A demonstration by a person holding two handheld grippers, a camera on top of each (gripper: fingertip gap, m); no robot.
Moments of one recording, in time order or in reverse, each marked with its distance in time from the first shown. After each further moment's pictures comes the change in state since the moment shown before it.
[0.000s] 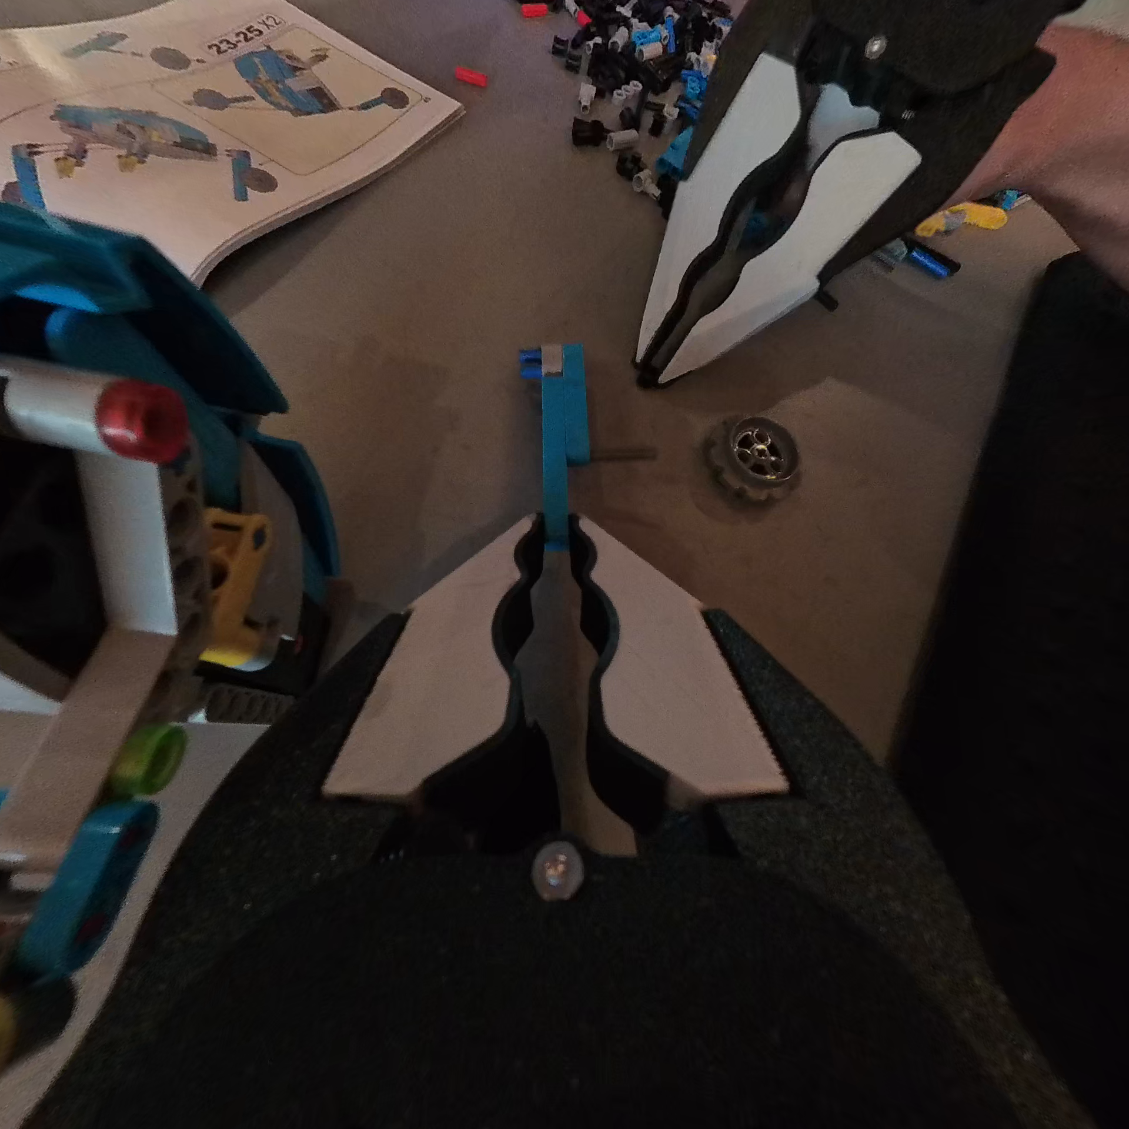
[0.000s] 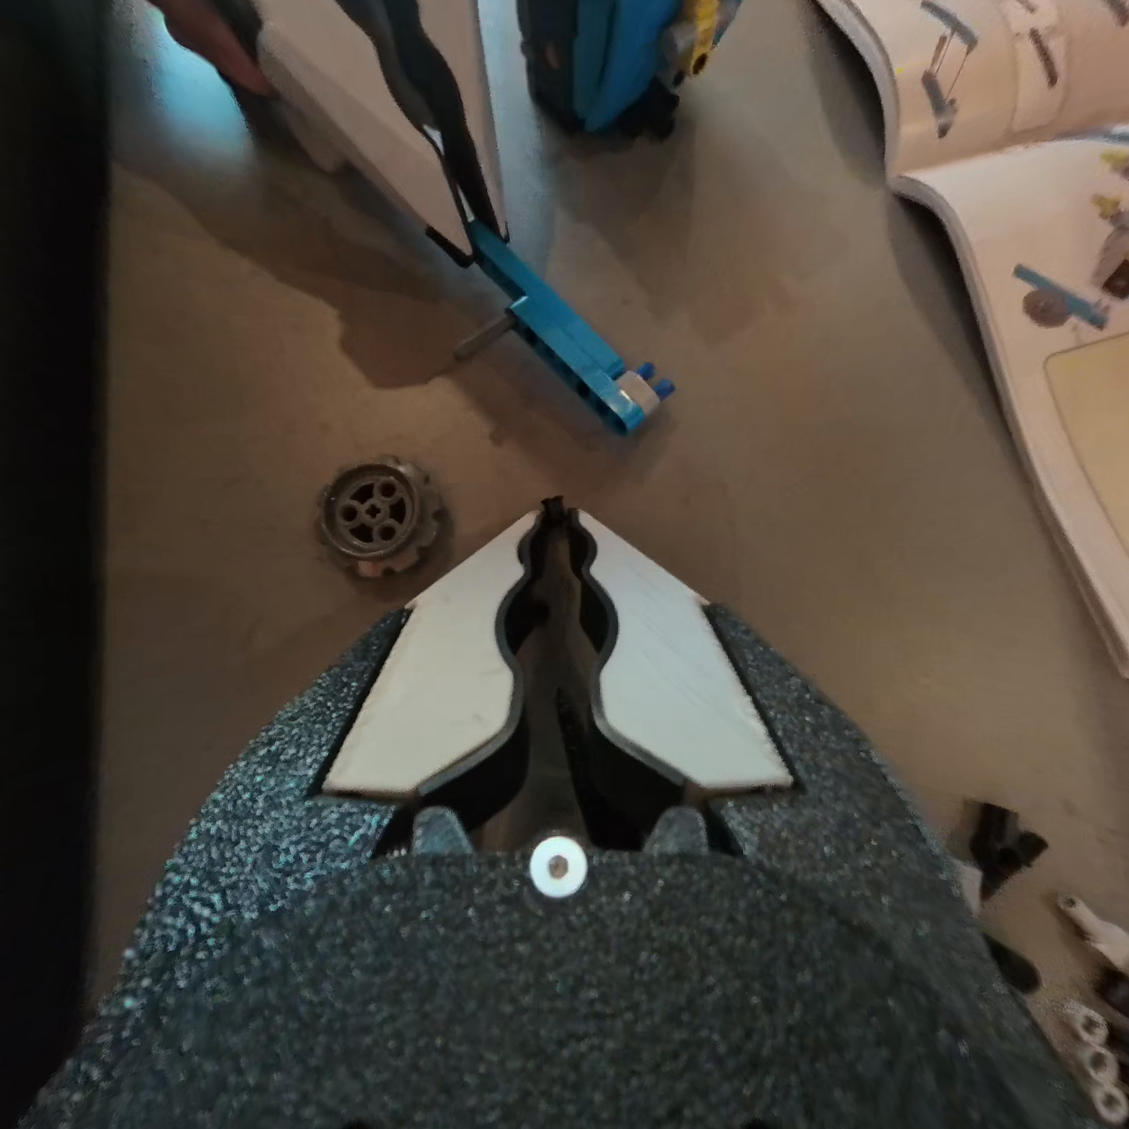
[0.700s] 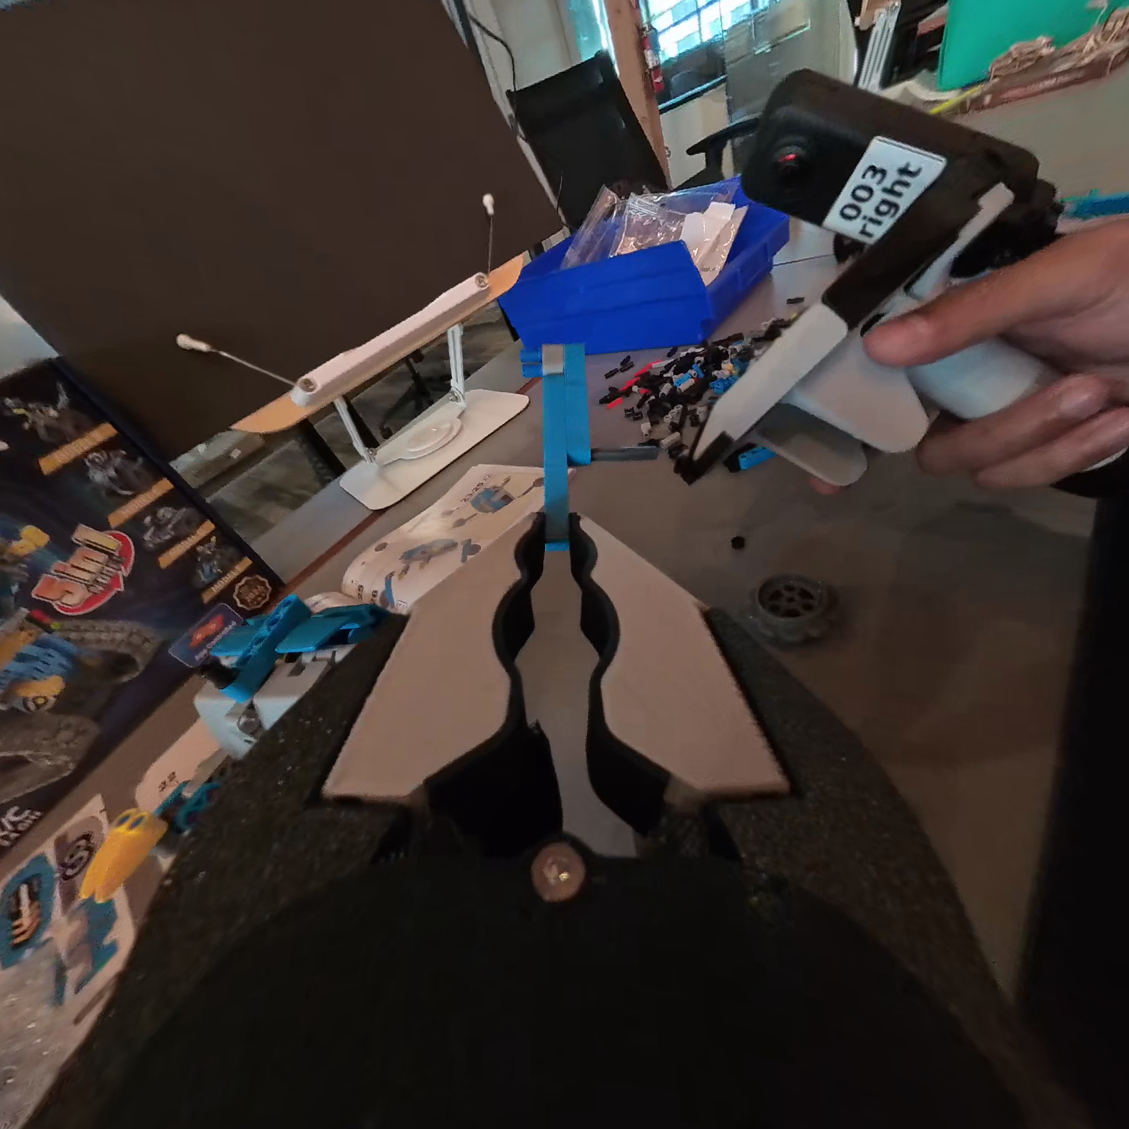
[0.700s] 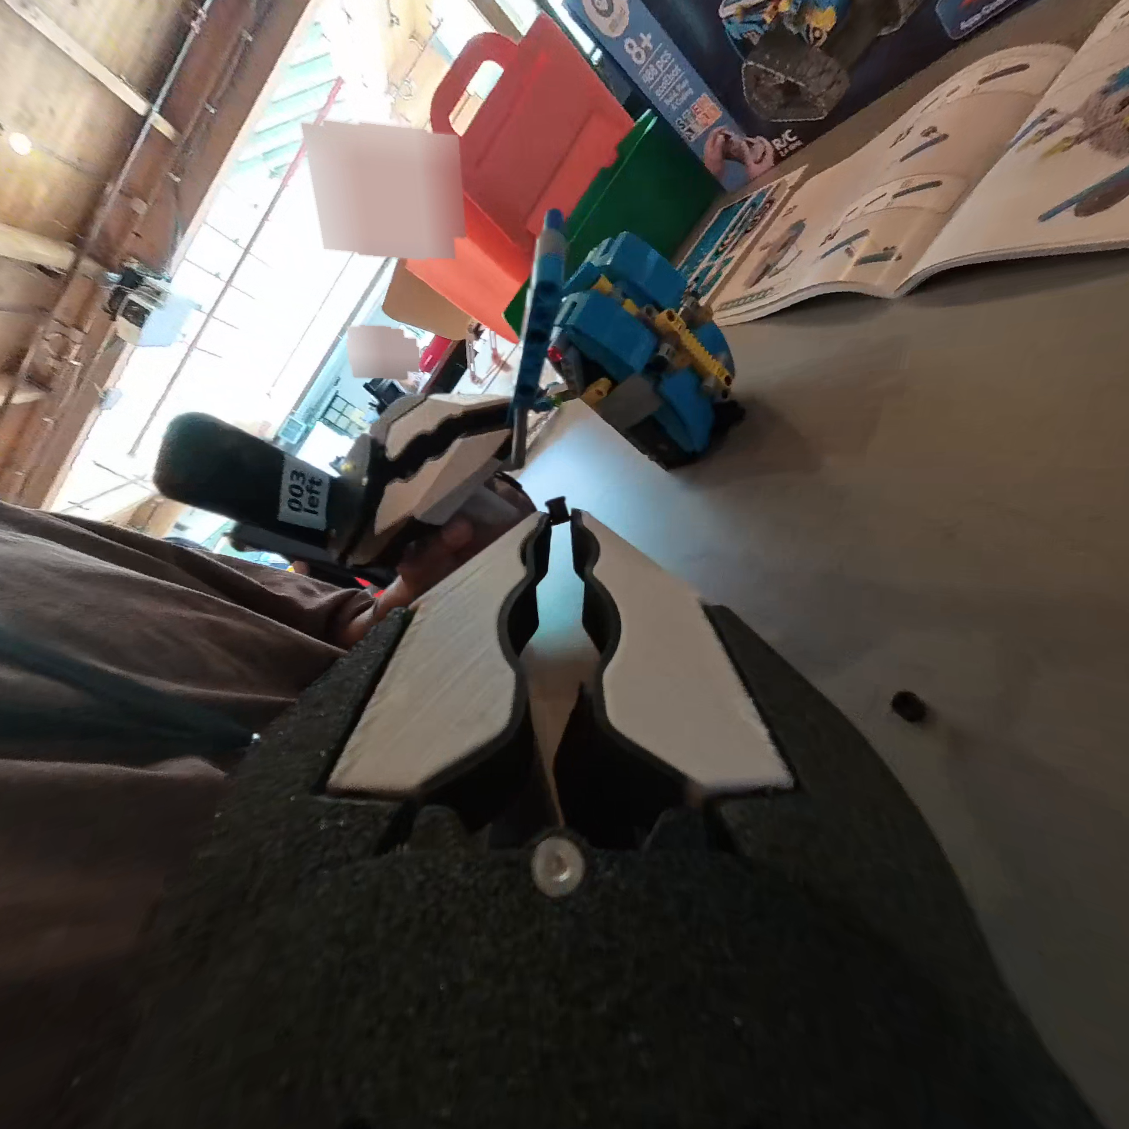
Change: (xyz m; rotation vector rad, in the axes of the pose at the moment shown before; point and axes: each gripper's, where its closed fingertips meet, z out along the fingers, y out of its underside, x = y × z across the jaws) left arm 0.028 -0.077 -0.059 0.478 -0.311 0.474; right arm -0.042 -0.087 -0.051 0.714 -0.184 0.822
